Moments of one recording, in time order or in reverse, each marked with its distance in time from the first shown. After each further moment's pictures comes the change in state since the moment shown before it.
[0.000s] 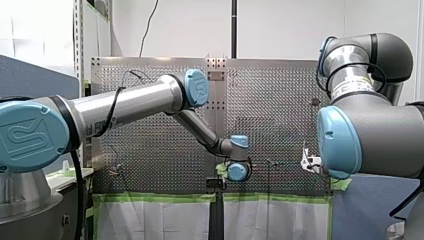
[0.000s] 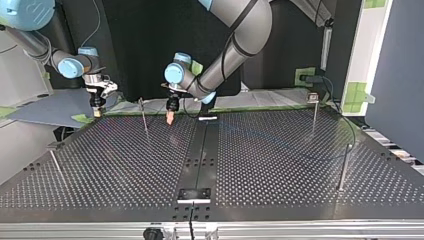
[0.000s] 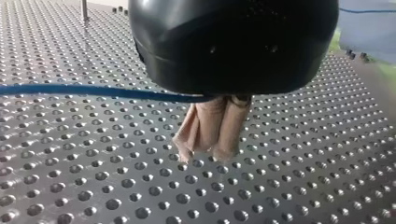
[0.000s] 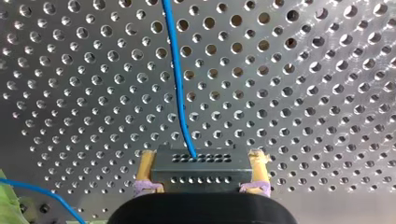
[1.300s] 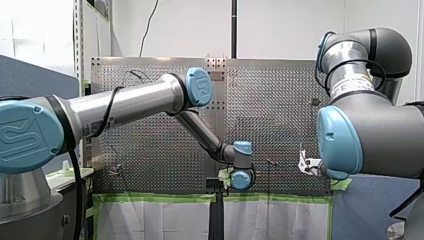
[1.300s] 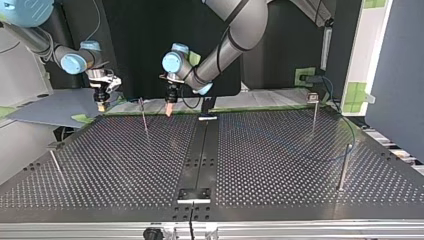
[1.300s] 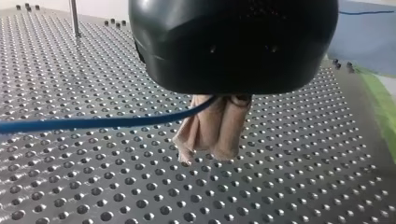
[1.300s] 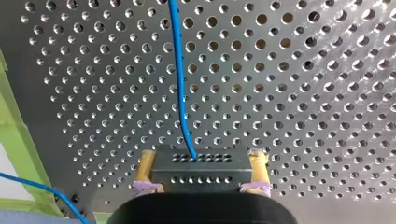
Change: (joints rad) left arm -0.045 0.001 -0.070 0.087 -0.067 0.011; right arm 0.015 -0.034 0.078 0.012 0.012 -0.048
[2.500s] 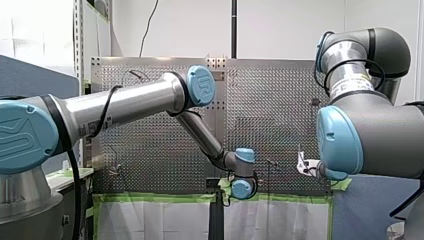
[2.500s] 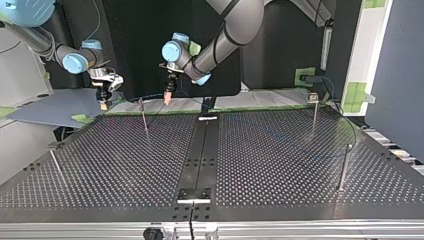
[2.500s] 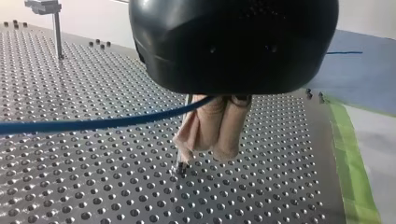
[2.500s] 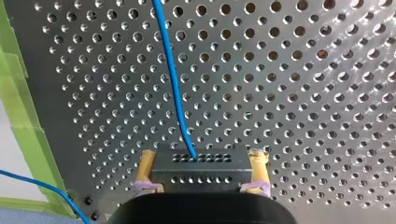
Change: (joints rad) left arm -0.043 0.001 -0.089 0.048 -0.002 -0.027; right arm 0.009 -0.001 0.012 0.015 0.003 -0.010
